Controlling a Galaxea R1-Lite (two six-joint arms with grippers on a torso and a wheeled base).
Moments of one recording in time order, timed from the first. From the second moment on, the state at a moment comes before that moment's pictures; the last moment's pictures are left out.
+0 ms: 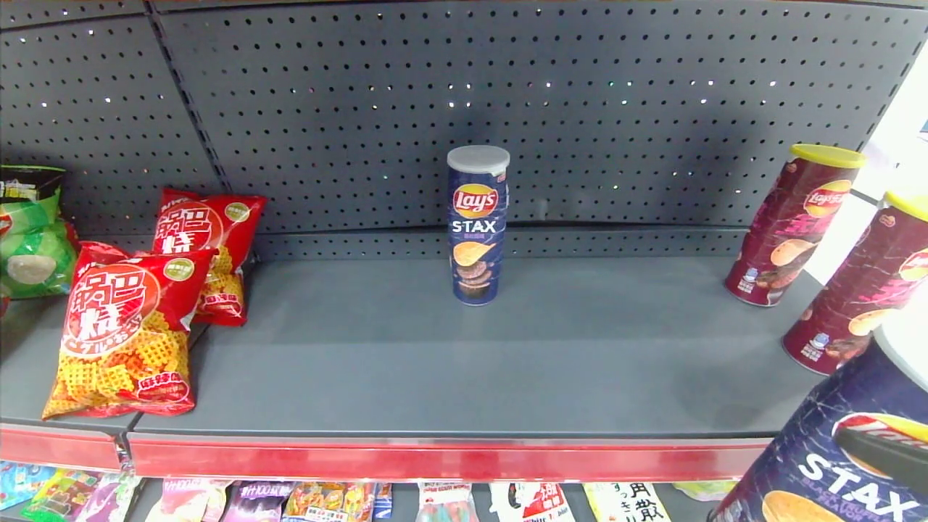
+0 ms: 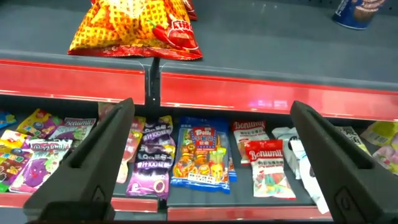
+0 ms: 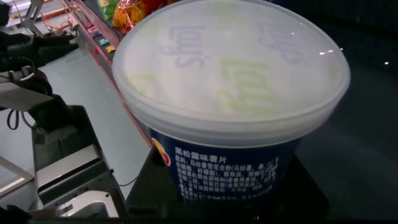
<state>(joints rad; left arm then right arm) 0.08 0.10 0.00 -0.06 -0.11 -0.11 0.16 0.86 -0.32 -0.48 0.79 0.01</state>
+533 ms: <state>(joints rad) 0.08 0.10 0.00 -0.06 -0.11 -0.12 0.18 0.88 -0.34 -0.48 0.82 0.01</state>
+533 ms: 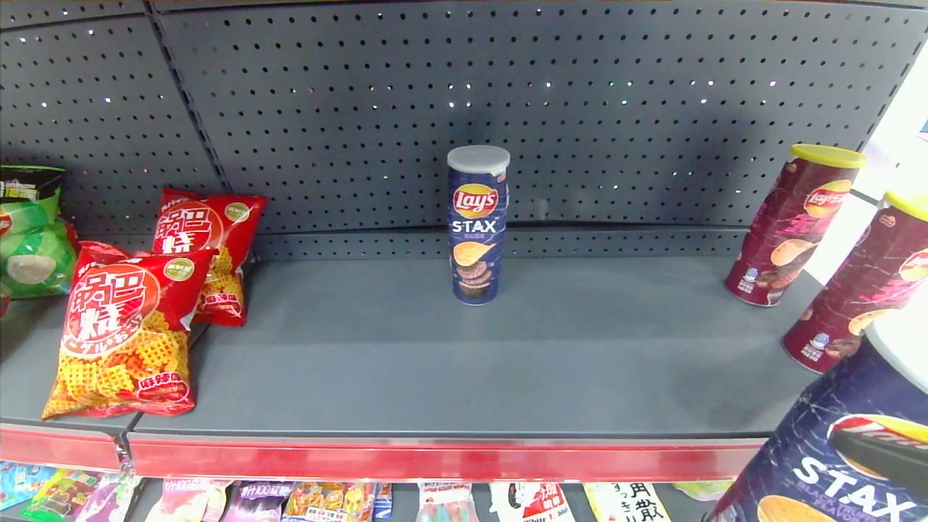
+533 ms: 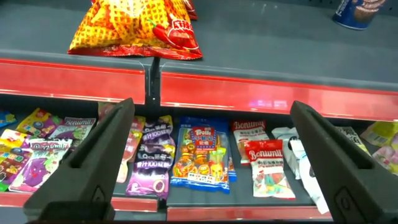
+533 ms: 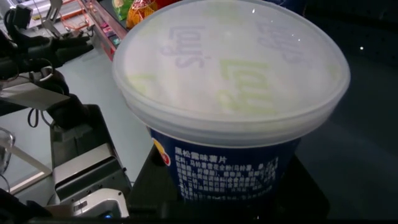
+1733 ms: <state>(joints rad) 0.08 0.10 0.00 -0.06 -0.16 -0.17 0.20 0.82 -0.28 -0.48 0.76 0.00</state>
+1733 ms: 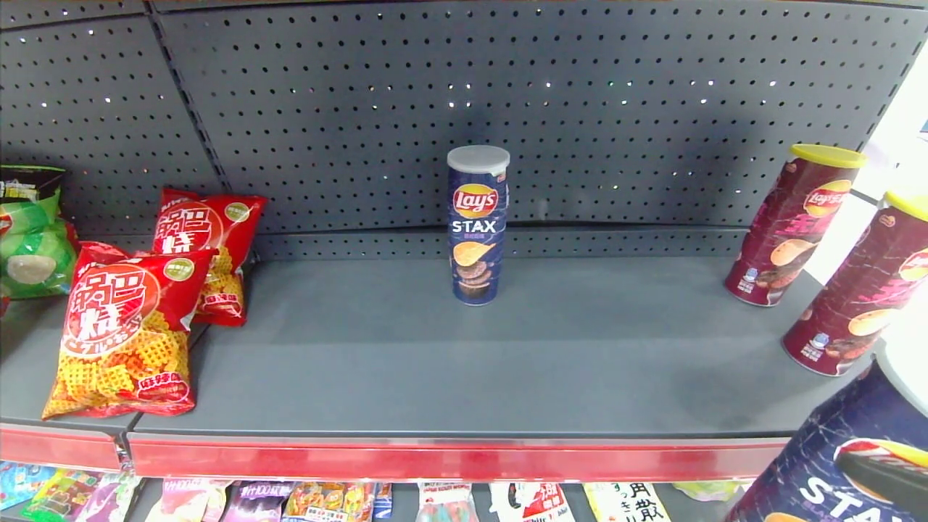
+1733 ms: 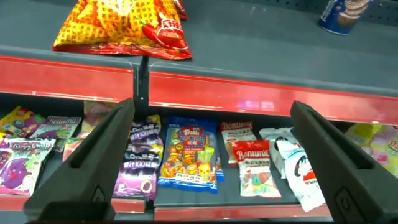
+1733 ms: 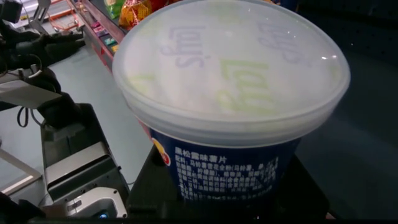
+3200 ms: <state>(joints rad) -0.19 1.72 -0.97 -0.61 -0.83 0.11 0.25 1.07 -0.50 -0.49 0.74 0.00</state>
